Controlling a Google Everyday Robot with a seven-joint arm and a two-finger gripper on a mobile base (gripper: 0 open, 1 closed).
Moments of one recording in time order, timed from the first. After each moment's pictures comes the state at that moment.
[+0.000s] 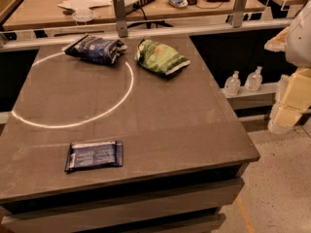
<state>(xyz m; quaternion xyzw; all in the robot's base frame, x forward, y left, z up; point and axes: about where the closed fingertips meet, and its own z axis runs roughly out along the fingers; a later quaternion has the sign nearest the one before) 0.438 -0.217 0.976 -0.60 0.78 -0.03 0.16</state>
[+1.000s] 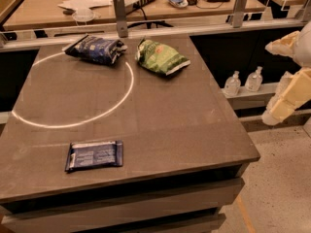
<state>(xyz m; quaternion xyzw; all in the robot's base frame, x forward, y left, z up) 0.464 -0.224 0.963 -0.57 0.78 0.06 0.25</state>
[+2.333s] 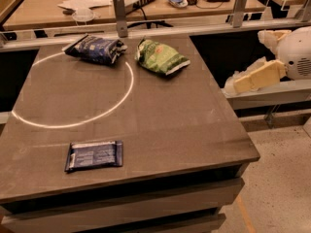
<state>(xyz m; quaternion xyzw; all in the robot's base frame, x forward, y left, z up) 0.538 -0.197 0.972 -0.42 0.75 0.16 0.49</state>
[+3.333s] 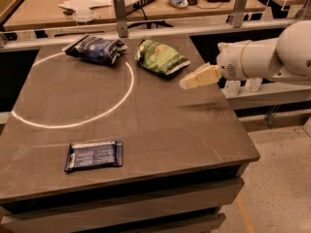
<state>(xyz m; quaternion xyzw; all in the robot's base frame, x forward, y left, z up) 0.641 -0.129 0.896 -0.38 0.77 0.14 0.49</state>
